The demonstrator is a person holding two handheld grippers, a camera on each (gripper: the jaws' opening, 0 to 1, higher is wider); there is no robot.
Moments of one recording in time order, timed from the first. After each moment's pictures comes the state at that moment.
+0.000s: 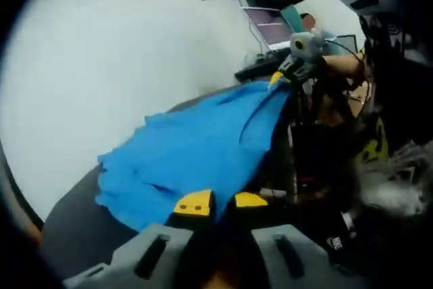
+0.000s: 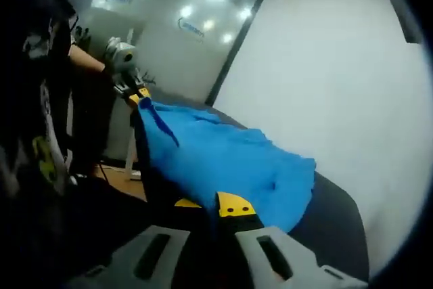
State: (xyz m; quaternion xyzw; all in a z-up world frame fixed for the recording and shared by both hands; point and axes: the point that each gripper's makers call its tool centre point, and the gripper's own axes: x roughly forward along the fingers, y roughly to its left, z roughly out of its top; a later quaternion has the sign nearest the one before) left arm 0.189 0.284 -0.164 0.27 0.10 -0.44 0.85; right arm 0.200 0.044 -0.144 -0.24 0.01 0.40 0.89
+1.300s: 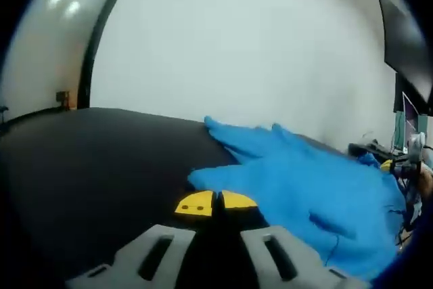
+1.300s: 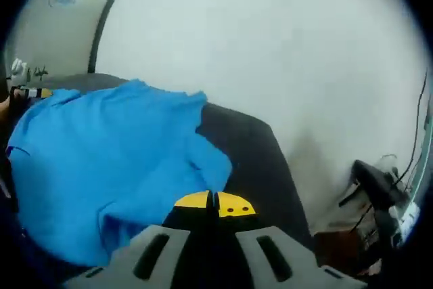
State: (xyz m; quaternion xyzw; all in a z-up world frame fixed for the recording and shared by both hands) left arm 0.365 0.418 -0.130 -0.07 0.10 -0.13 0.98; right arm 0.318 -0.101 -0.143 -0.15 0.20 0.05 0.97
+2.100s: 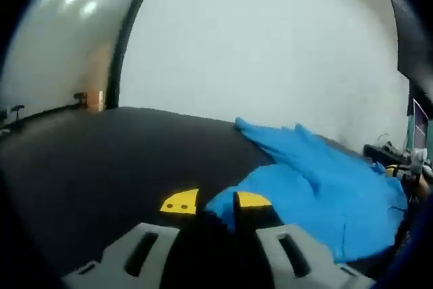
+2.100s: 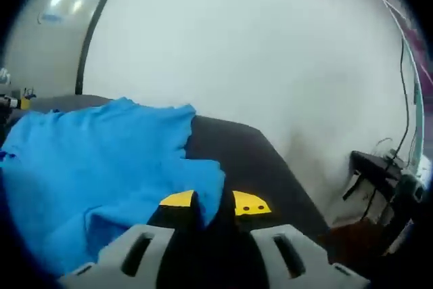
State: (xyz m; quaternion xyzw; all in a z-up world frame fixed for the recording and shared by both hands) left arm 0.350 0.480 -0.114 -0.05 0.11 -0.09 0.99; right arm 0.345 -0.099 -0.138 -0.10 0.12 0.02 0.99
